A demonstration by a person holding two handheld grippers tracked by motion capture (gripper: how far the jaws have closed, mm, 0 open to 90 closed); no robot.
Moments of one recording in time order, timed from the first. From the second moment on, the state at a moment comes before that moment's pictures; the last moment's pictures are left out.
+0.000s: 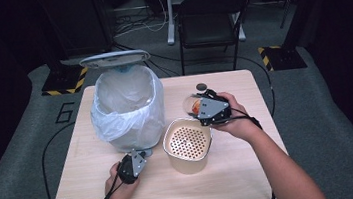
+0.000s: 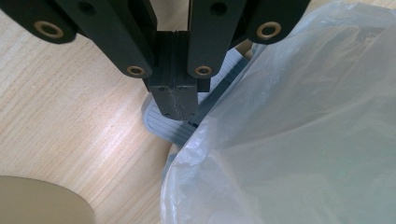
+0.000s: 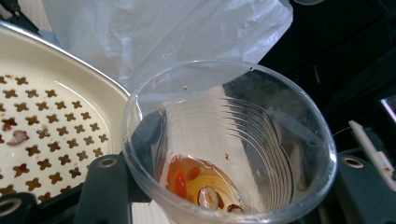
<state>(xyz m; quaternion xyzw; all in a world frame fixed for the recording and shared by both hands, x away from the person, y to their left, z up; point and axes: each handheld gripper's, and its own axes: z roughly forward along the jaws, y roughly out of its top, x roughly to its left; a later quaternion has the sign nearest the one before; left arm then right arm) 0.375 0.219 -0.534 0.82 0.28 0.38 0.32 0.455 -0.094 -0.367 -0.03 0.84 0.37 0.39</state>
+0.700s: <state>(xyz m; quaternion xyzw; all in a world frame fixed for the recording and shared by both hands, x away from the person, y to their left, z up) 0.375 0.218 -0.534 0.82 0.28 0.38 0.32 0.425 -0.077 -0.375 -0.12 0.81 0.31 0.49</state>
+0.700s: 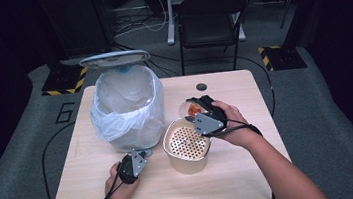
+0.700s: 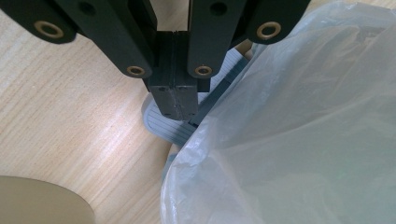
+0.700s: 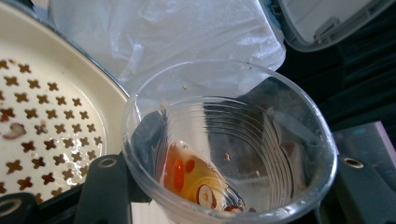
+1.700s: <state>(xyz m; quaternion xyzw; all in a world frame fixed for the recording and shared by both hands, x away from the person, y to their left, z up) 0.375 0.218 -0.534 0.82 0.27 0.38 0.32 0.398 -0.062 -0.430 -0.39 0.63 -0.01 0.68</state>
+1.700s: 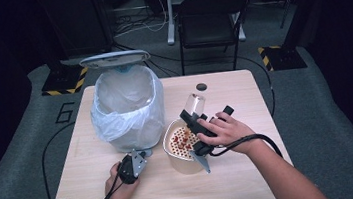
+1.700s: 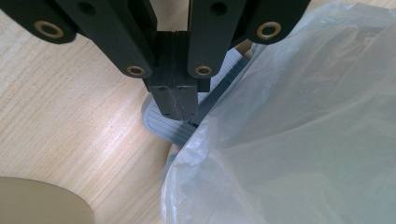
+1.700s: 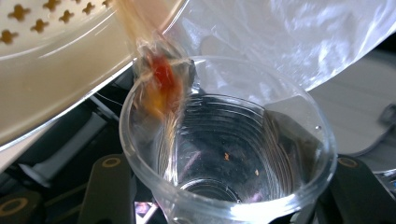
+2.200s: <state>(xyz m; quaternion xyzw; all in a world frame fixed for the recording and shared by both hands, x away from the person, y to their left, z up) 0.375 0.218 -0.534 0.82 0.28 0.38 0.32 0.397 -0.058 -0.428 -0.41 0.61 -0.01 0.68</state>
